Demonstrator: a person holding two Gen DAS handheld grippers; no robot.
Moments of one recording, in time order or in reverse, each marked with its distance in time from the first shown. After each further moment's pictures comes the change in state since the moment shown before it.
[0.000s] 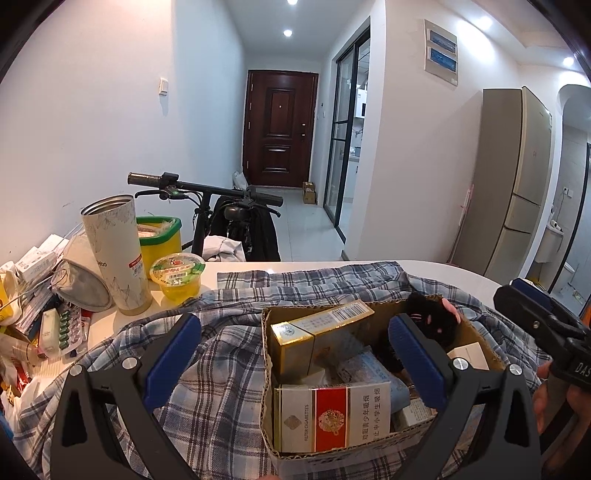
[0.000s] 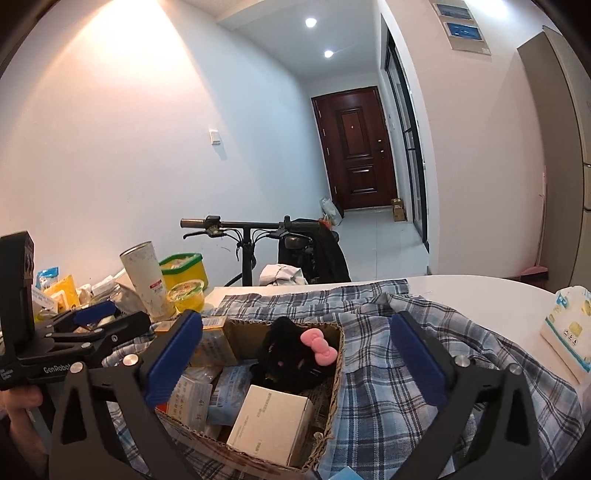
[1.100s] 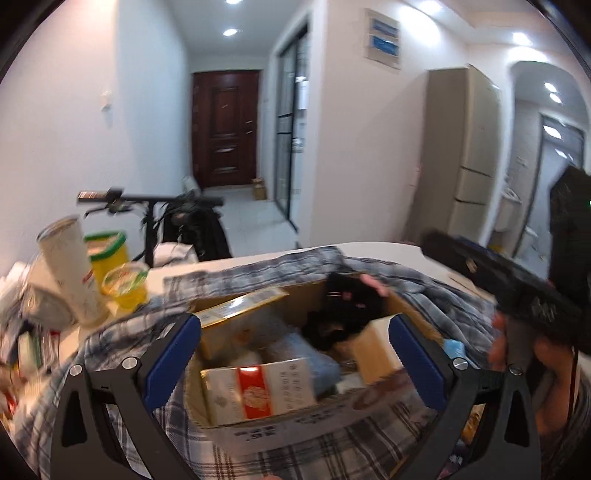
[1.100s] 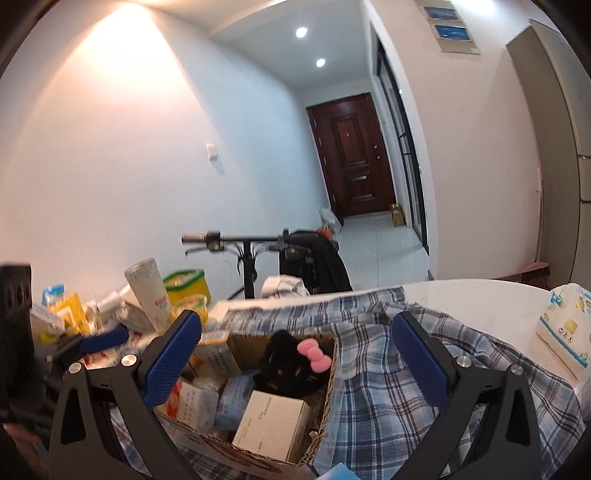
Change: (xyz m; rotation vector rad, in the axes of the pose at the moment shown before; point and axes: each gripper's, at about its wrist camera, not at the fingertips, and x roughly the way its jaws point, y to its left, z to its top) left arm -0.030 -0.053 -0.008 0.171 0.013 -0.190; right arm -0.021 -0.010 0.009 0.051 -0.054 0.009
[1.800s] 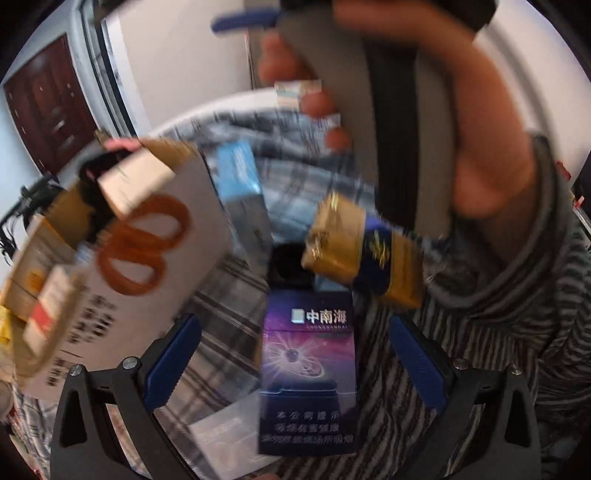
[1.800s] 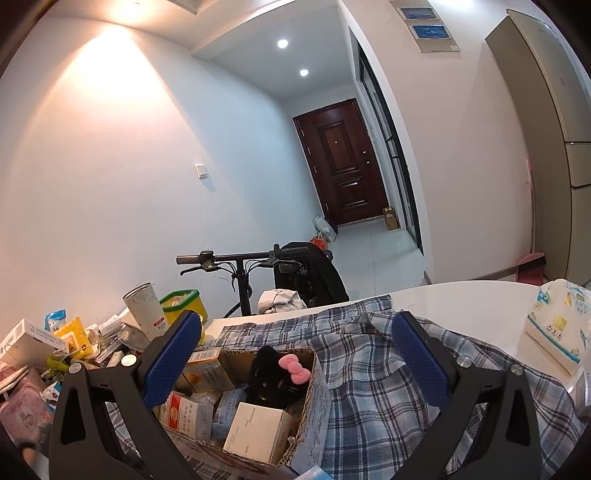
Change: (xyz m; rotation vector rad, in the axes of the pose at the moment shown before) left arm 0.034 -0.115 -0.078 0.469 0.518 -0.437; right arm -0.013 -0.020 0.014 0.061 -0.028 -0.015
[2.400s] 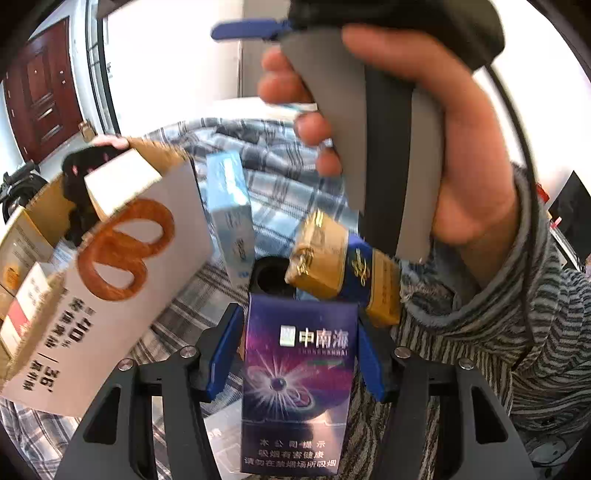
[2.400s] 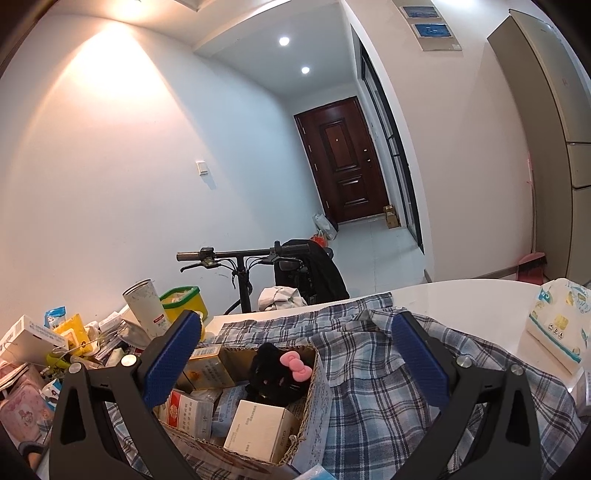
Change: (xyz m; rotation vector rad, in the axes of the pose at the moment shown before) left arm -0.014 0.013 0.004 -0.048 -0.084 -0.116; right arm 0.002 0.000 -0.002 -0.008 0.006 -0.001
